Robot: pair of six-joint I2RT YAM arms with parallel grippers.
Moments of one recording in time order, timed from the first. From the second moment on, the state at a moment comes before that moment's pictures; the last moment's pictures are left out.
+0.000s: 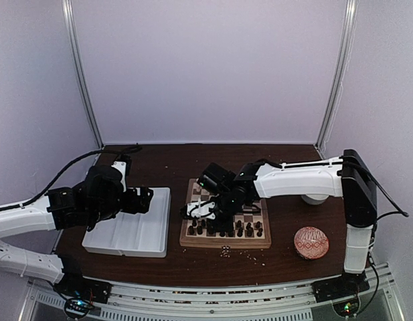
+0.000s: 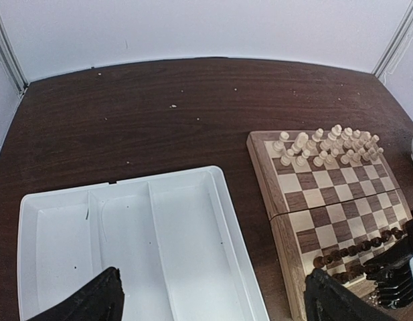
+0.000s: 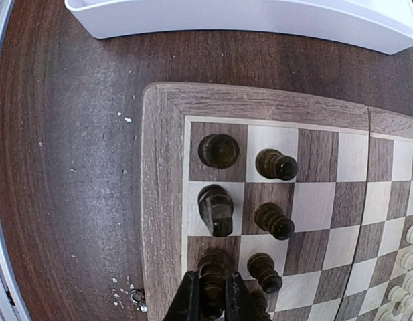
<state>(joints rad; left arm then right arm) -0.90 0.99 0.69 -0.31 -0.50 -0.50 1.02 1.97 1.51 -0.70 -0.11 -0.53</state>
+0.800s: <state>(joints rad) -0.90 1.01 0.71 -0.32 -0.50 -0.47 0.99 1.82 1.62 -0.81 -0.24 -0.50</state>
